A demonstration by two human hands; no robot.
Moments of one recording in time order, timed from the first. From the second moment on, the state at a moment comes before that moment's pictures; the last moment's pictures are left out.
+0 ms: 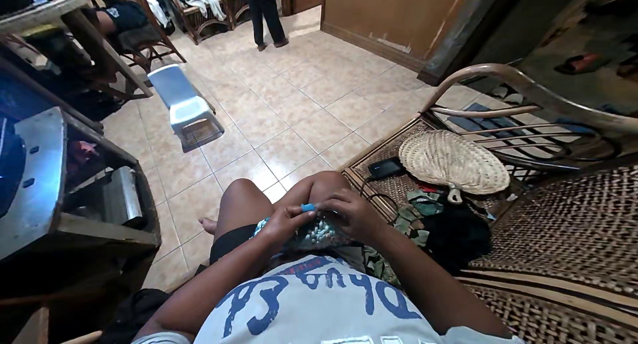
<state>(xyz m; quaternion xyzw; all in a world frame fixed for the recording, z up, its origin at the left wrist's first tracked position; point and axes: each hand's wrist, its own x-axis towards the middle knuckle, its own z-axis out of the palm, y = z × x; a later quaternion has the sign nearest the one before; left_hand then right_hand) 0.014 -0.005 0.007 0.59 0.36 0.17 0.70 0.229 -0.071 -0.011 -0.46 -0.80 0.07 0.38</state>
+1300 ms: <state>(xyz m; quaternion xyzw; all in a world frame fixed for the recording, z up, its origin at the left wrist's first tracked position) 0.015 0.001 0.015 0.81 0.23 0.13 0.52 0.224 -0.071 -0.005 -0.48 -0.76 0.20 0.39</state>
